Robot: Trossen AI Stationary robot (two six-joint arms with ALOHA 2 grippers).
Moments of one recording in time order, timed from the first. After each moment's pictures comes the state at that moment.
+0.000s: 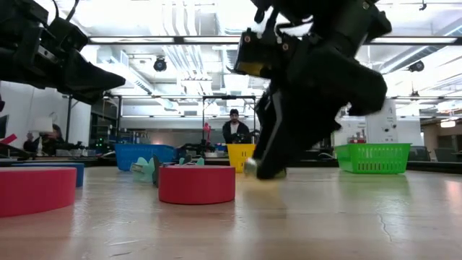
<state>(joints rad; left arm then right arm) -0.03 0.33 0.01 0.18 -0.12 -0.07 0.33 1.96 1.19 -0.26 0.15 0.22</state>
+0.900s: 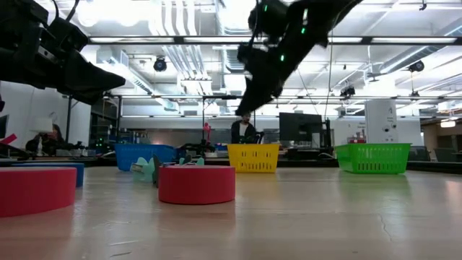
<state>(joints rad) -0.03 0.33 0.01 0.18 -0.12 -0.07 -0.19 1.73 1.19 -0.27 0.13 -0.03</state>
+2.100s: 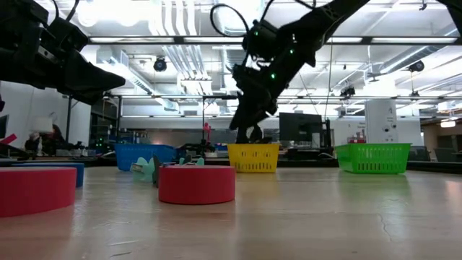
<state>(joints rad) -0.03 0.33 0.01 0.18 -0.12 -0.07 -0.29 1.83 1.23 -0.23 0.02 0.00</state>
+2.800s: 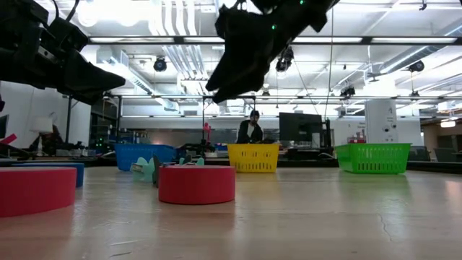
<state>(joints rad) -0.03 0.33 0.01 0.18 -0.12 -0.07 0.02 1.80 1.28 -0.23 0.02 0.12</state>
